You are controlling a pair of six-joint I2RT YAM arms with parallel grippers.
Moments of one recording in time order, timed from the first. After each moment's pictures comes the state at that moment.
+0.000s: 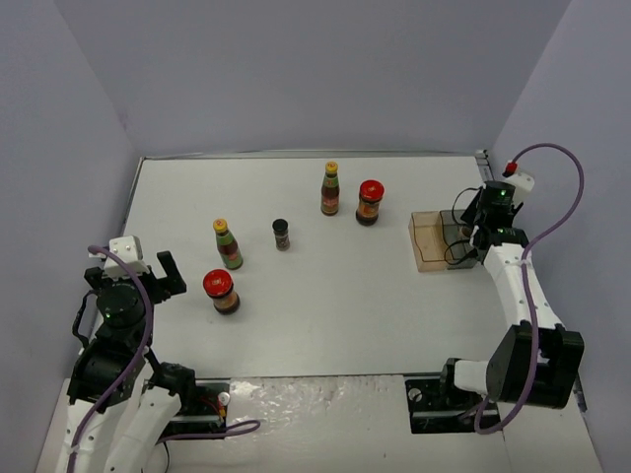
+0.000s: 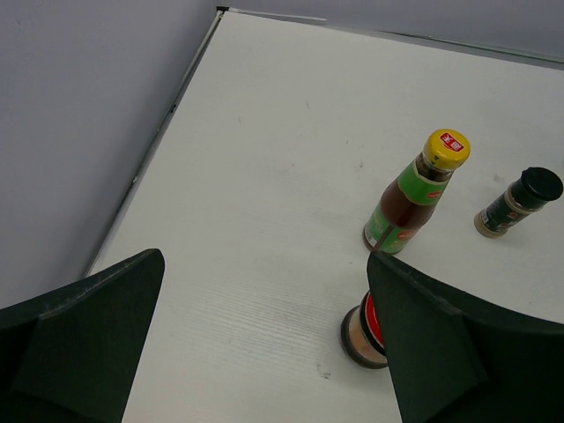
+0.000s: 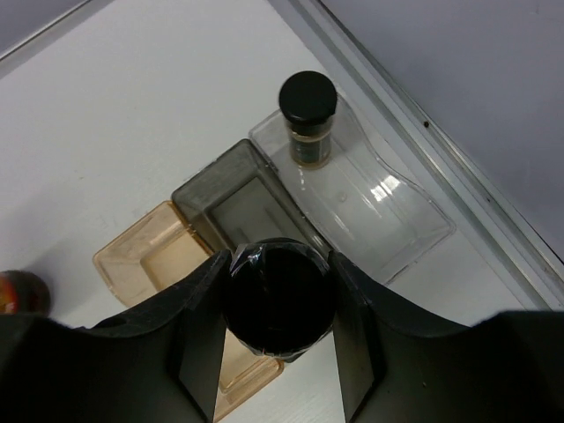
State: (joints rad) left arm -0.24 0.39 0.79 -0.67 -0.46 -0.14; right arm -0.13 1.26 0.95 -0.24 0.33 0.33
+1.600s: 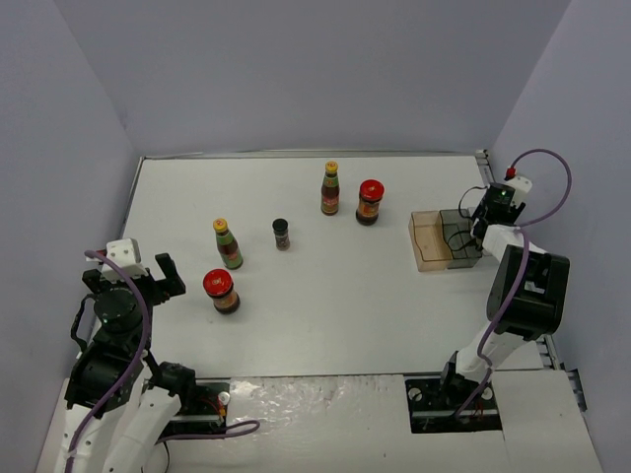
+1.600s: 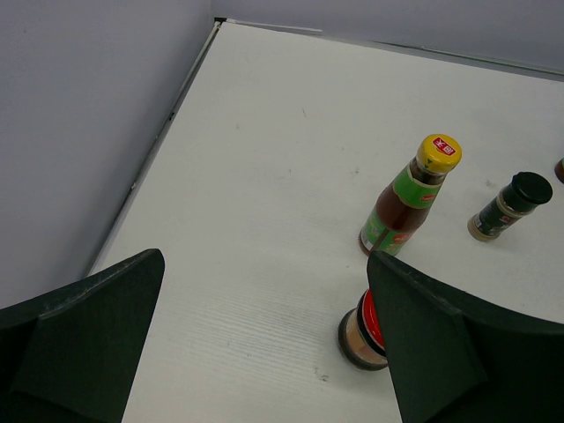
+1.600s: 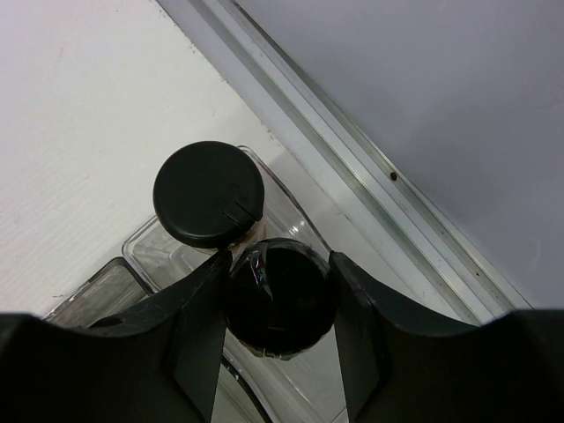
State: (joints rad) left arm -0.26 0.36 0.79 -0.67 -0.47 -0.14; right arm -0.27 1.71 0.97 0.17 0.36 0.21
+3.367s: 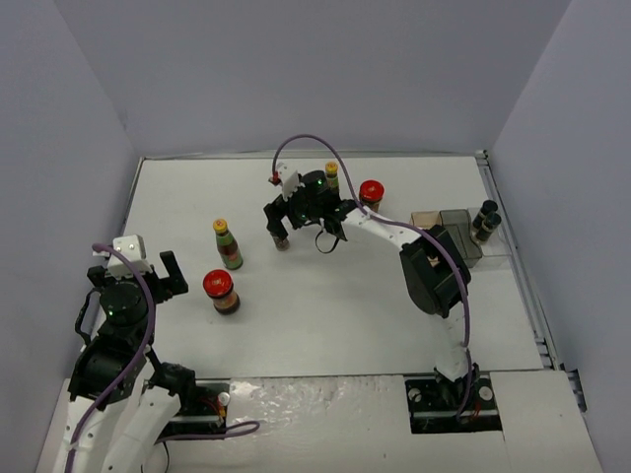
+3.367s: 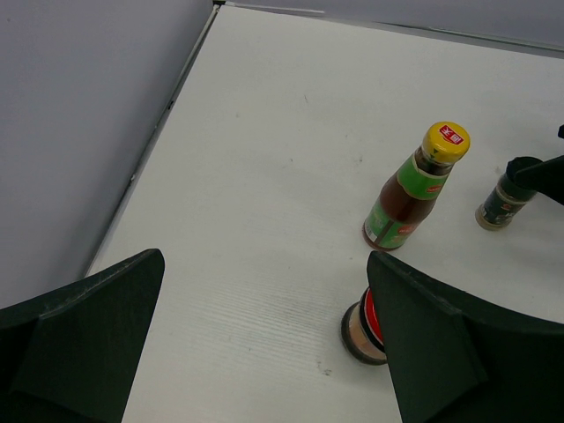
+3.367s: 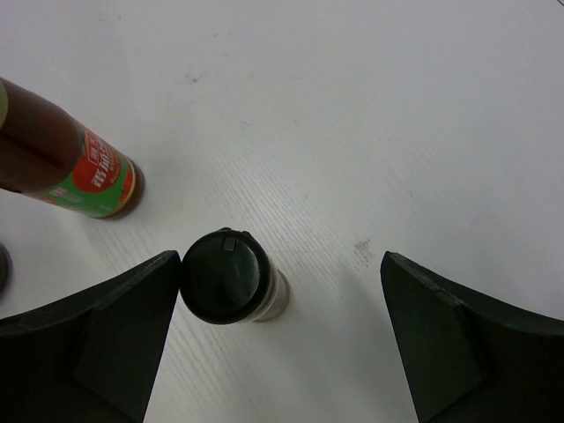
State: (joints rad) left arm -0.26 0.40 0.79 -0.67 -0.47 -0.14; right arm 0.67 2.08 1.54 0.03 -0.29 -0.12
